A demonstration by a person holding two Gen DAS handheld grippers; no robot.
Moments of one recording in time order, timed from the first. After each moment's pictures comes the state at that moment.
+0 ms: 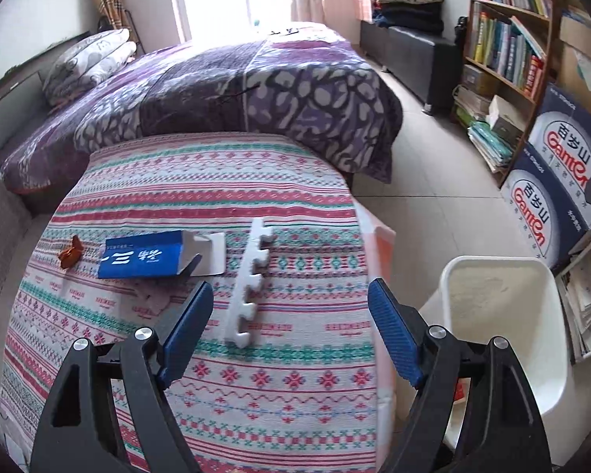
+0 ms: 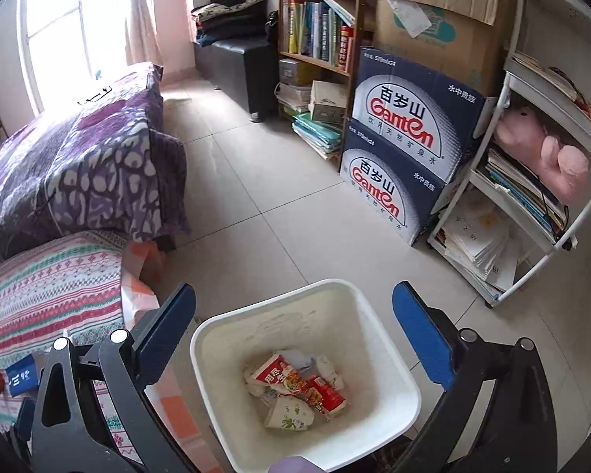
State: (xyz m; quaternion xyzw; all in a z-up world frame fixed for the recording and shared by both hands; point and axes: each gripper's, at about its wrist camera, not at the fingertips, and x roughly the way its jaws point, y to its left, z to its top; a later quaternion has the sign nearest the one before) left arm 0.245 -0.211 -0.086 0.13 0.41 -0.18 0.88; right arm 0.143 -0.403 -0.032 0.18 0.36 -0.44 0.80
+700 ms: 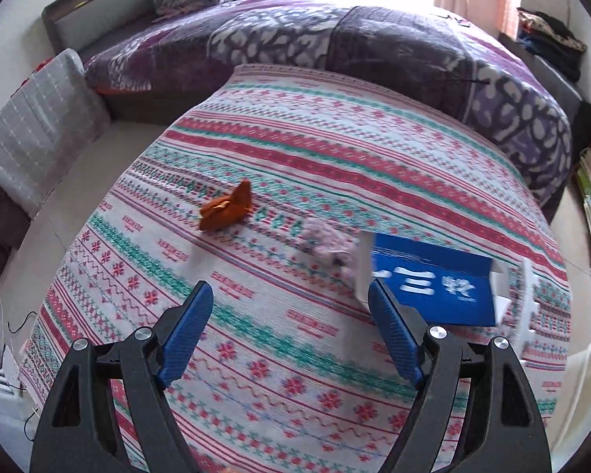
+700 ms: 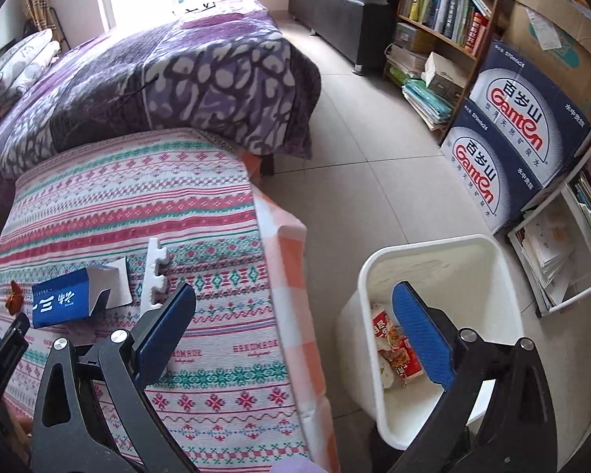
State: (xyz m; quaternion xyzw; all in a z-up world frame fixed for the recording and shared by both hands) left arm 0.385 -0.011 -0.120 0.05 0.48 0.01 0.87; right arm 0.256 -0.285 -0.083 0.15 0.46 -0.30 0.82
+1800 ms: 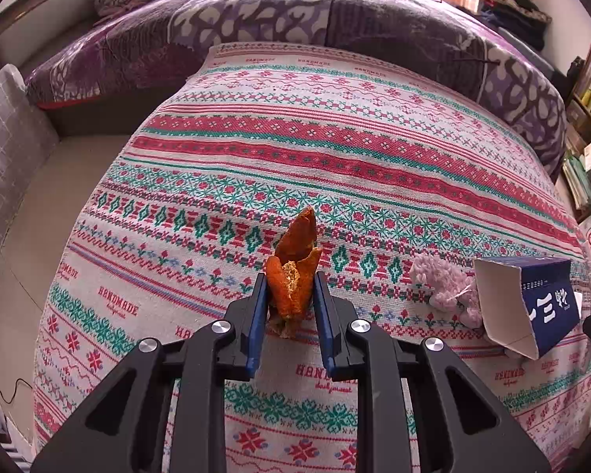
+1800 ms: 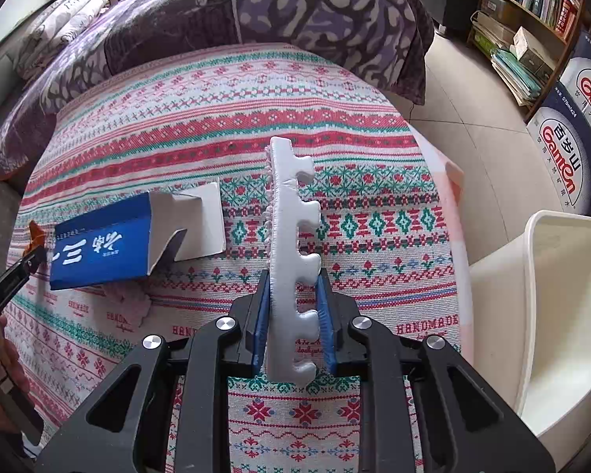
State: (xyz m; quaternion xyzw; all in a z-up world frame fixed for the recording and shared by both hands) left arm 0.454 0.058 -0.153 0.07 0.50 -0.11 0.86; right arm 0.314 -0.211 -0.143 0.18 0.52 -0.18 0.82
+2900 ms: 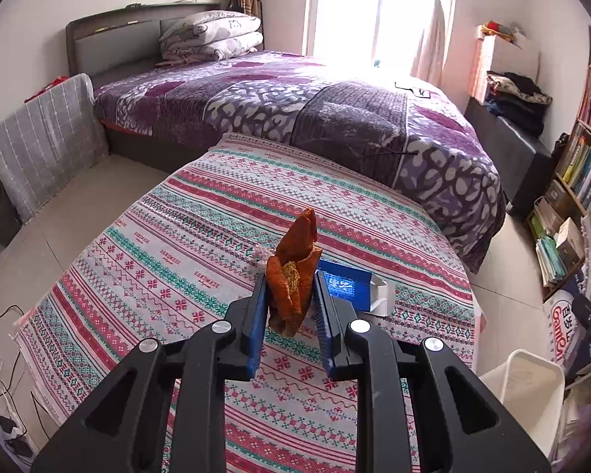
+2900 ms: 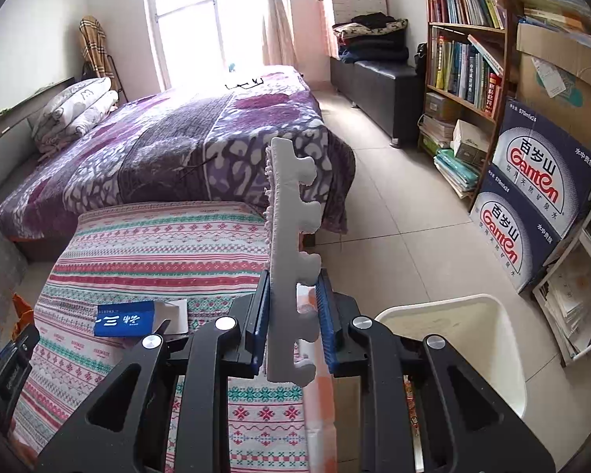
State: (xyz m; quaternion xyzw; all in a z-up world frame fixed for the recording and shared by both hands) left arm 0.271 -0.055 -0.029 0.00 0.37 -0.04 0.93; right arm 0.202 -0.282 -0.017 0.14 0.33 -0.25 0.90
